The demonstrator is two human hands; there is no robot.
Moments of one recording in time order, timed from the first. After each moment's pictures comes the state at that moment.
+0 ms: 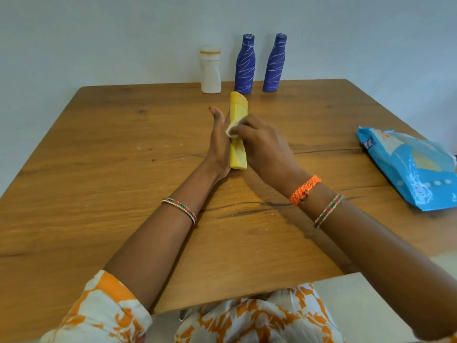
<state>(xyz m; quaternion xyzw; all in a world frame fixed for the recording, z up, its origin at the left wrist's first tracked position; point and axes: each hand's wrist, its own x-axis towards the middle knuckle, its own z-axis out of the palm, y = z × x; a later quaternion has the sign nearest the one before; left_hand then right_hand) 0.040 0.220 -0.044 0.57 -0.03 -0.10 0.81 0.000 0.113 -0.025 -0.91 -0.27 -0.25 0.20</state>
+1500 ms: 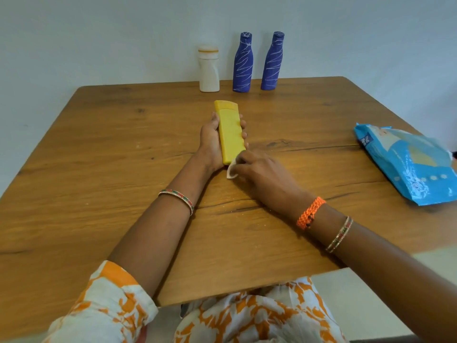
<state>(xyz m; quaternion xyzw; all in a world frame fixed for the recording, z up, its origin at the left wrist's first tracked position) 0.058 0.228 -0.050 0.41 0.05 -0.21 0.89 -0.032 0.102 -0.050 -0.93 -0.32 -0.13 0.14</state>
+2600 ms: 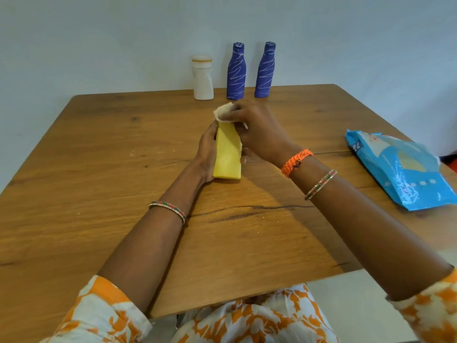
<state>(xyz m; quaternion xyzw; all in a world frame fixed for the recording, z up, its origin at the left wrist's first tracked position) 0.047 0.226 -0.046 0.56 -0.01 -0.16 0.81 0.040 0.099 -0.001 -0.91 -0.28 -0.22 0.19</state>
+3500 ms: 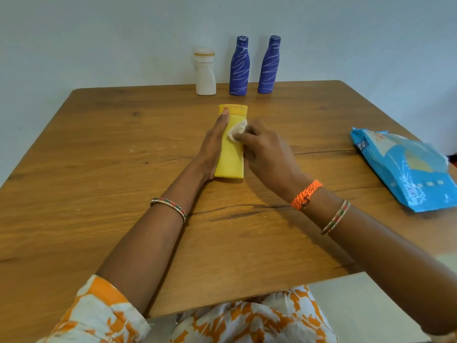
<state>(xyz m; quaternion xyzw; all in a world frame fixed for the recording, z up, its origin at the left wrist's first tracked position) 0.045 0.225 -0.045 0.62 -0.06 -0.13 0.77 -0.004 0.094 -0.028 -0.92 -0.25 -0.22 0.20</state>
